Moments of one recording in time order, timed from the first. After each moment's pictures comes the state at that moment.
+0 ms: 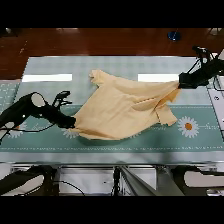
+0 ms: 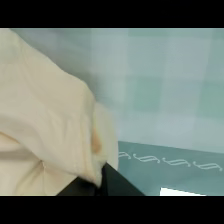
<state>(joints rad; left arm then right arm) -0.12 -1.25 0.72 1.16 -1.14 -1.25 -0.18 -1.51 1.45 -1.33 1.36 1.38</state>
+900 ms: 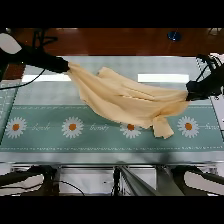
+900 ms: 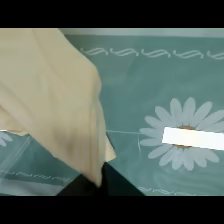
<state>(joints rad) -0.10 -1.41 1.47 1.19 -1.09 -1.22 -0.18 -1.34 1.37 -1.39 1.68 1.47</state>
